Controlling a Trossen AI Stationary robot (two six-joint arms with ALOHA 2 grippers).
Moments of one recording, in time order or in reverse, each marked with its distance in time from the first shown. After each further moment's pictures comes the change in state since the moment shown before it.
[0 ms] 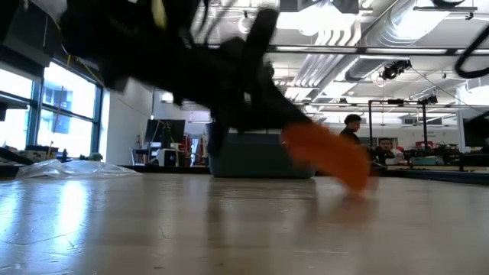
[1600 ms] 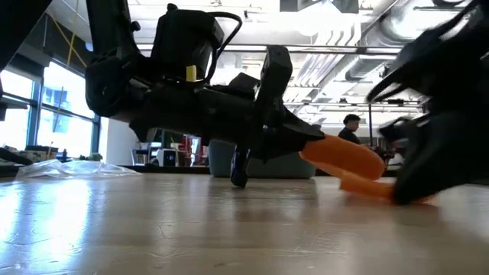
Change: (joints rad) left arm 0.120 0.240 0.000 0.352 0.054 -0.073; right arm -0.336 0.013 0.122 -0.321 -0.264 -0.292
